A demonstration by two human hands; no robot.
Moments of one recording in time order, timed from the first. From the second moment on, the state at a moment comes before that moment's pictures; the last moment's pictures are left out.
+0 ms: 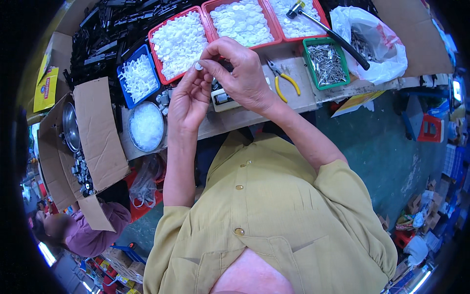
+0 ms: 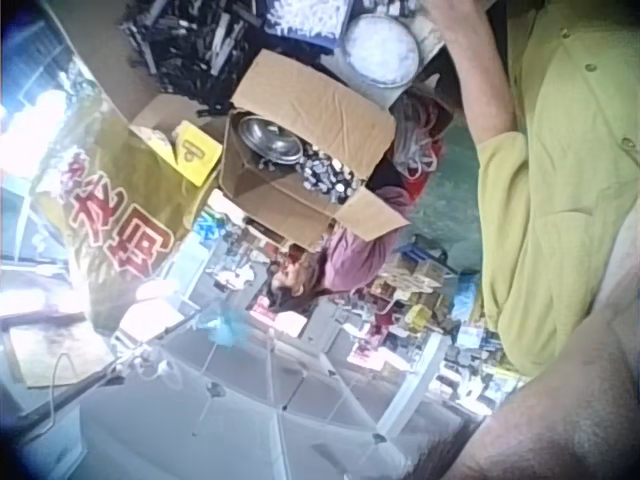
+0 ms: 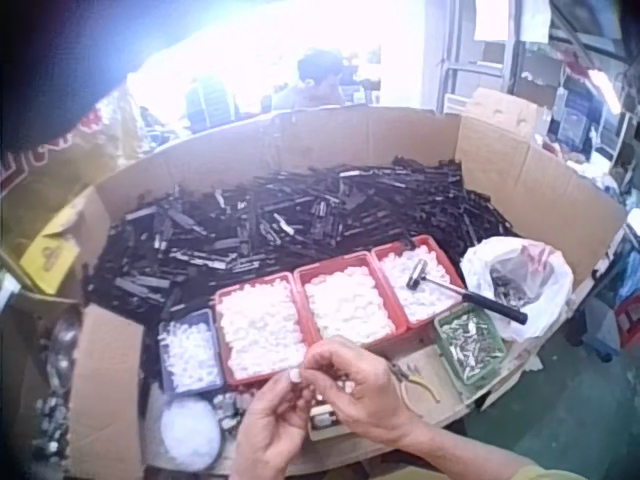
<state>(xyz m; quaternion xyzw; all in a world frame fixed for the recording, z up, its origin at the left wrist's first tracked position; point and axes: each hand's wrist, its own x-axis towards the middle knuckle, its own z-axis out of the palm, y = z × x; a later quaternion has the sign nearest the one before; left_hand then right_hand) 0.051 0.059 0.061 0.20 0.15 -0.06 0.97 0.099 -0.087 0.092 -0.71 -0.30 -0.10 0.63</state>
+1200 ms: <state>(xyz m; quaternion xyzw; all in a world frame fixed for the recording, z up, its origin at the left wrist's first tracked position) 0.010 0.031 0.067 0.51 0.04 0.07 0.86 0.083 -0.131 0.091 -0.71 -0.32 0.07 0.62</state>
